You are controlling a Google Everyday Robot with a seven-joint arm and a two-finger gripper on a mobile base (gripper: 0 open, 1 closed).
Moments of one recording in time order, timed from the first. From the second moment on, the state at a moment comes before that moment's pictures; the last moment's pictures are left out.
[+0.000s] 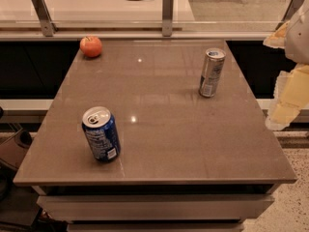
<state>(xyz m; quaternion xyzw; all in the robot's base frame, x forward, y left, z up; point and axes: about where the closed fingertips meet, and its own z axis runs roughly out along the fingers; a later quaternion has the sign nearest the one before) 0.438 -0.214 0.986 -0.60 0.78 -0.05 0.17</state>
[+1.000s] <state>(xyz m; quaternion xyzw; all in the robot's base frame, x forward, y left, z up) 0.443 -0.193 0.982 -0.60 0.77 -0.01 0.22</state>
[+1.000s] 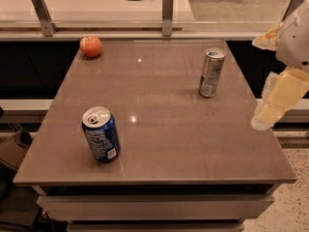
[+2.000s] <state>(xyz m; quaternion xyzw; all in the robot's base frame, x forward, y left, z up) 0.432 -0.086 0.949 -0.61 0.70 0.14 0.35</state>
